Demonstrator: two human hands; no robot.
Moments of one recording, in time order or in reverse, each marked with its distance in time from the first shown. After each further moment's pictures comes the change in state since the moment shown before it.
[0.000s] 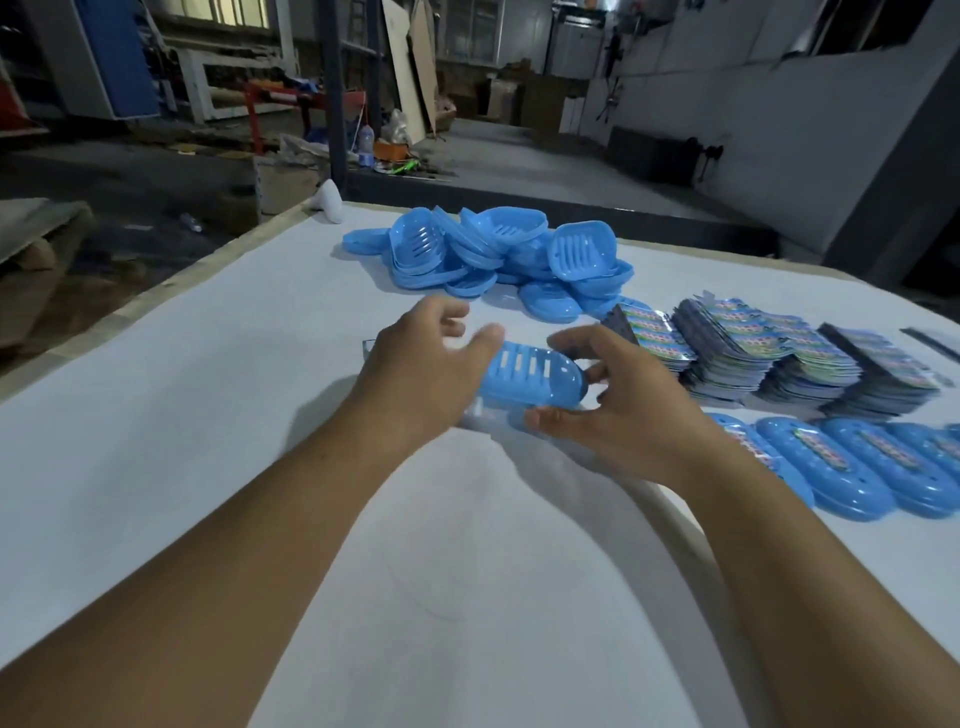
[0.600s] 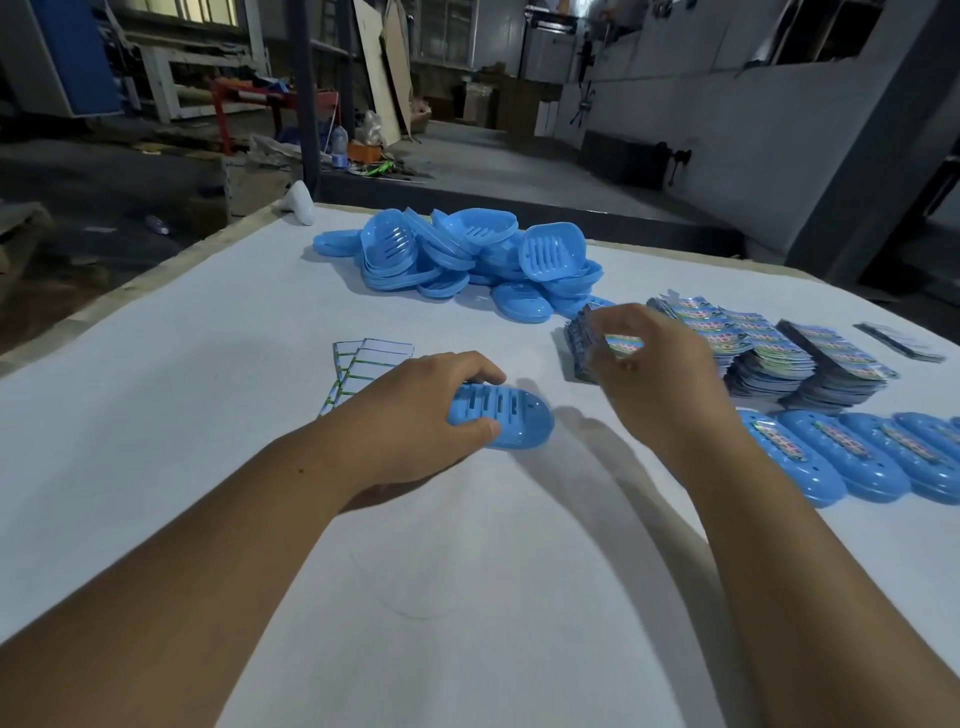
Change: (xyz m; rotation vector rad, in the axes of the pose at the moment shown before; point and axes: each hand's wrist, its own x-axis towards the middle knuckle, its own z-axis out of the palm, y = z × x) left_hand -0.011 -0.007 -0.002 0.351 -0.450 0.298; right_hand 0.001 0.010 -0.029 -0.175 0.352 0.119
